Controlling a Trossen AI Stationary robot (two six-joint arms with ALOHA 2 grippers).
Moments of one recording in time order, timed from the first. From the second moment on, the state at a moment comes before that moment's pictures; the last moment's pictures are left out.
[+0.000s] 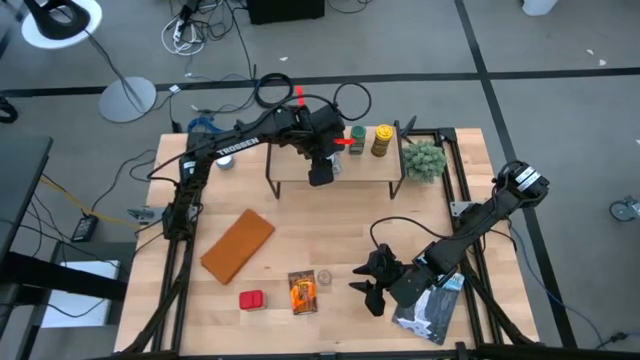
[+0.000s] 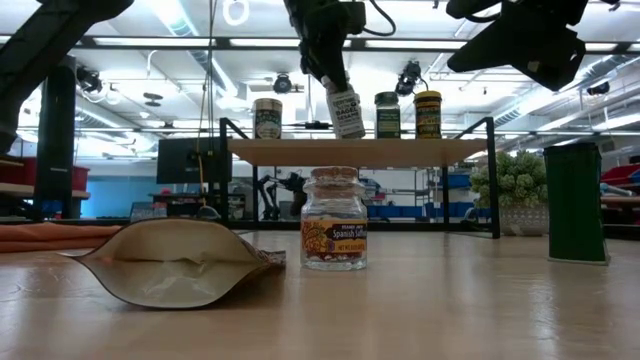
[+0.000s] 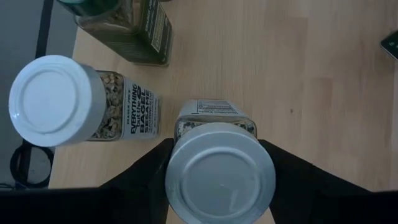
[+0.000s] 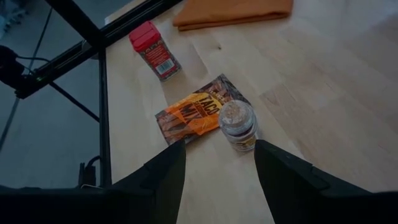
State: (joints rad) left arm 0.28 2.06 2.27 -1.28 -0.05 0.19; right arm 0.68 1.55 0.94 -0.08 0.61 0.94
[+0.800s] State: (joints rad) left arm 0.28 2.06 2.27 -1.21 -0.05 0.20; right arm 0.68 1.55 0.94 -0.08 0.61 0.93
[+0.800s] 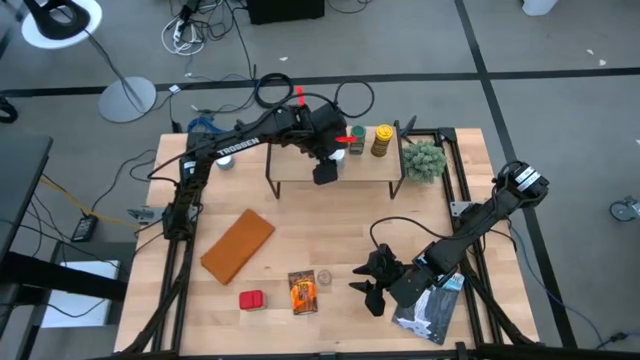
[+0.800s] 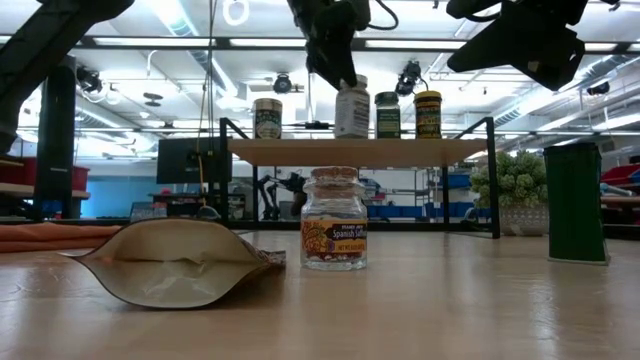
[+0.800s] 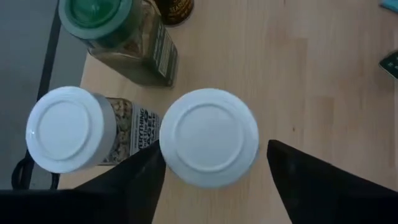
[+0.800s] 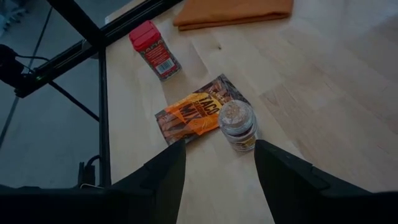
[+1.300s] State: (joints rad) left arm 0.28 2.06 2.27 -1.21 -0.12 0.21; right arm 0.68 1.55 0.94 -0.08 0.61 0.92
